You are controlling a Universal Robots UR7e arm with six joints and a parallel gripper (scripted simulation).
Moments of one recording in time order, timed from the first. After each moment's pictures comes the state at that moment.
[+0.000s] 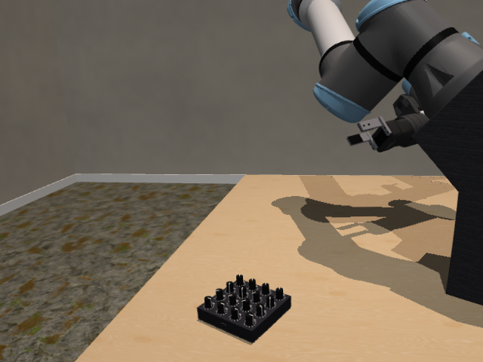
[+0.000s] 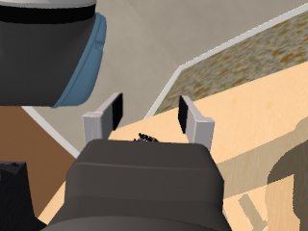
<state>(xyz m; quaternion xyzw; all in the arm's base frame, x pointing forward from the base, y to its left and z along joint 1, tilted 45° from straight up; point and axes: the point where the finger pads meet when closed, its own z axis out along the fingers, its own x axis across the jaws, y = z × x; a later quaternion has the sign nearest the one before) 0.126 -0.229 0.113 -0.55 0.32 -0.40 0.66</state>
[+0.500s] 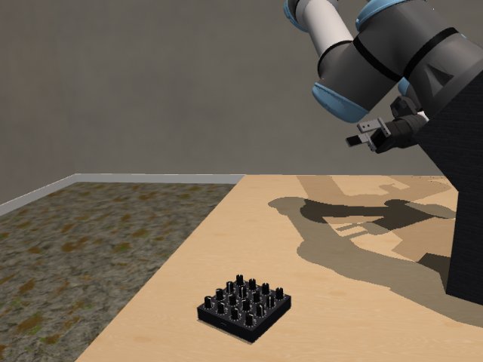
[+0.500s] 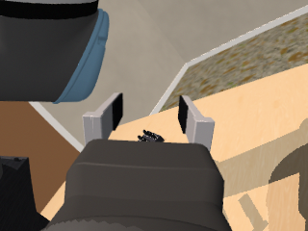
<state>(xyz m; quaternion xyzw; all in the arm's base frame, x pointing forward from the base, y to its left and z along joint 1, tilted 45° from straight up) 0.130 -0.226 0.110 -0.57 0.31 -0.39 0.66</state>
